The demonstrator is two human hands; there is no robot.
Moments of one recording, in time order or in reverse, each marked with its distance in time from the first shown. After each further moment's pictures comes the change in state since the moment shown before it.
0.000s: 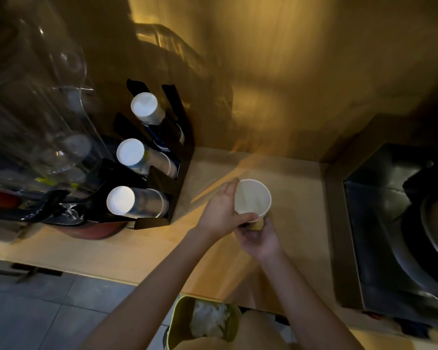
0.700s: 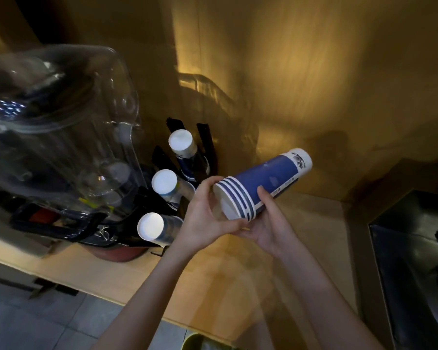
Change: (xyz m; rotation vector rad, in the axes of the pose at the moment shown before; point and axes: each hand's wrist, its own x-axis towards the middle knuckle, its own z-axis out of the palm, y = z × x) left_hand -0.026 -0.021 -0.084 -0.420 0.364 0.081; right_hand -0.049 0.007 0.110 -0.733 -0.463 -0.174
